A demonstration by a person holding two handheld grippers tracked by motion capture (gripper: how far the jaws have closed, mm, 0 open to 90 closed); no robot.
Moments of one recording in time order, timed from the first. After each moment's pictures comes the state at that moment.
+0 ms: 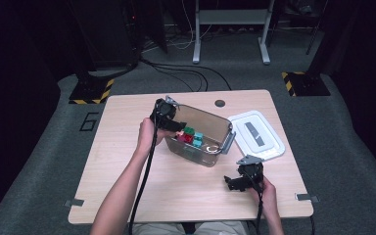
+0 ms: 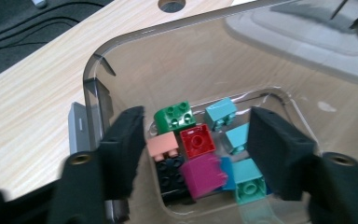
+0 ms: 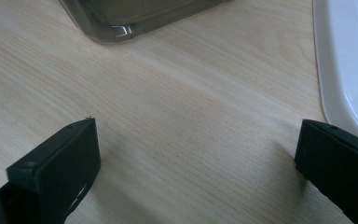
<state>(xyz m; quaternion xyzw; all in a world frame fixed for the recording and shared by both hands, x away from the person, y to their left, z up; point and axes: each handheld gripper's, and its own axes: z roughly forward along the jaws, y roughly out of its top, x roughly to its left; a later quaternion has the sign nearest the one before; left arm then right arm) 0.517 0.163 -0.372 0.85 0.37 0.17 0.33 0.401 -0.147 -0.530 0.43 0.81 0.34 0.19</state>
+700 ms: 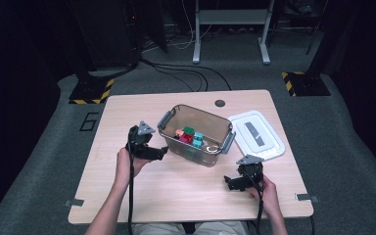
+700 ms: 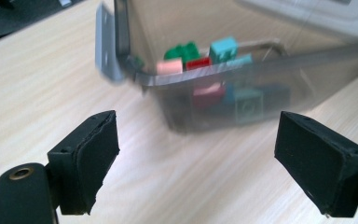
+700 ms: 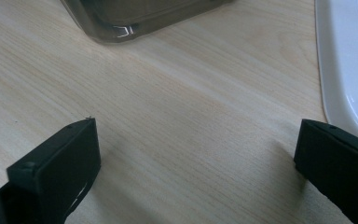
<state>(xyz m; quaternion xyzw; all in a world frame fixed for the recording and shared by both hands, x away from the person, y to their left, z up) 0.430 0.229 -0.410 0.83 0.39 0.21 0.35 0.401 -0.146 -0.529 0.43 0.81 0.34 0.18</state>
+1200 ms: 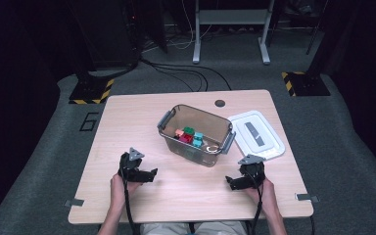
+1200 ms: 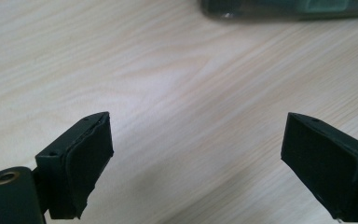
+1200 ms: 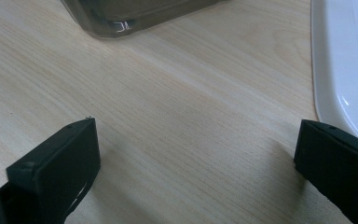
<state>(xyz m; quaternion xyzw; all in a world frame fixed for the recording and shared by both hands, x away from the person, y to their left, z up) 0.405 0.268 -0.505 0.80 0.46 0.20 0.32 0.403 -0.153 -0.528 0.43 0.82 0.34 0.18</state>
